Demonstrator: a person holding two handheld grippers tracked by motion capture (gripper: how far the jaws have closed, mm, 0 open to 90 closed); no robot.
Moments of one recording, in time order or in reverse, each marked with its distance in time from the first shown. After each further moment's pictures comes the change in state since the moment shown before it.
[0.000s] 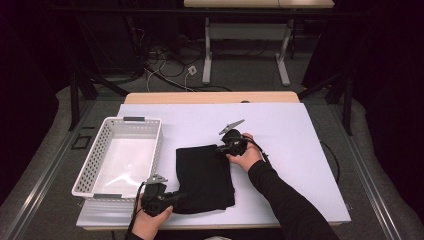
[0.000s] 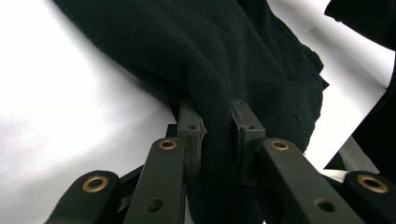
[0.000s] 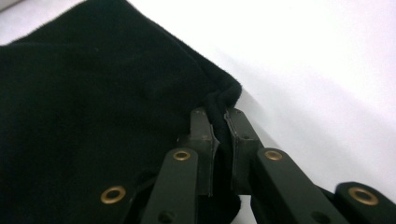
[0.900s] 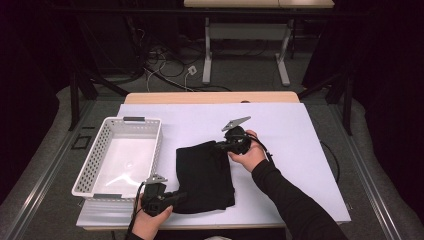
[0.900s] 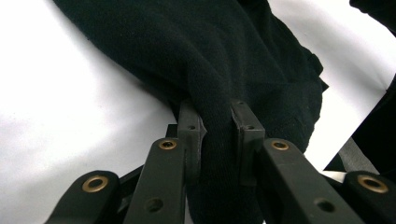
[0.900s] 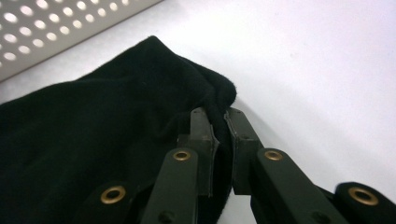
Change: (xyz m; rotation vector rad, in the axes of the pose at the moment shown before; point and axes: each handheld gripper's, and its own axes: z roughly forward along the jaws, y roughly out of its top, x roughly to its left) left arm 0.000 0.000 -0.001 -0.006 0.000 -0.003; right arm 0.013 0.011 -0.034 -0.097 0.035 -0.022
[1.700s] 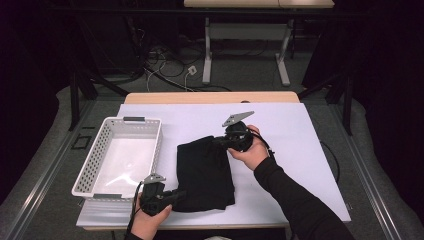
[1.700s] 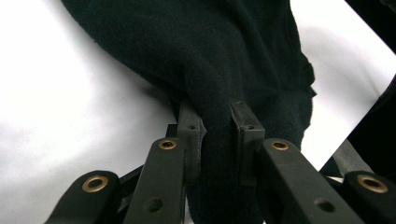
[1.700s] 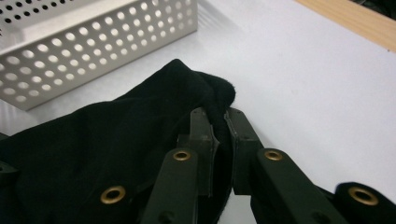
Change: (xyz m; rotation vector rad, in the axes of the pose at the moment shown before) left arm -0.003 0.004 -0.008 -0.035 -0.005 0.006; right arm 0.016 0.021 -0.030 -0.070 0.018 -0.042
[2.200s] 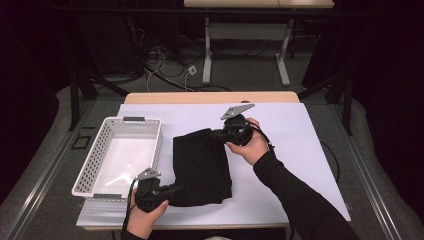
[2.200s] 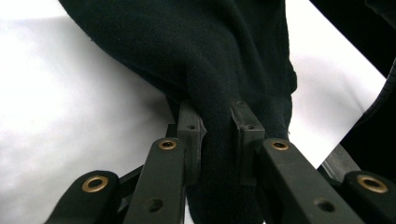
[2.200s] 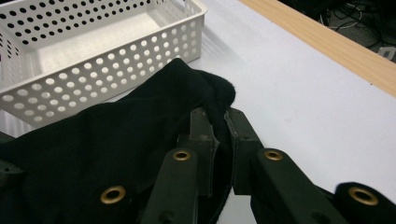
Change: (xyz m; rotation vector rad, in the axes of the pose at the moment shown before) left arm -0.003 0.015 -0.018 -0.053 0.000 0.009; right arm 0.006 0.025 -0.015 -0.042 -0.003 -0.028
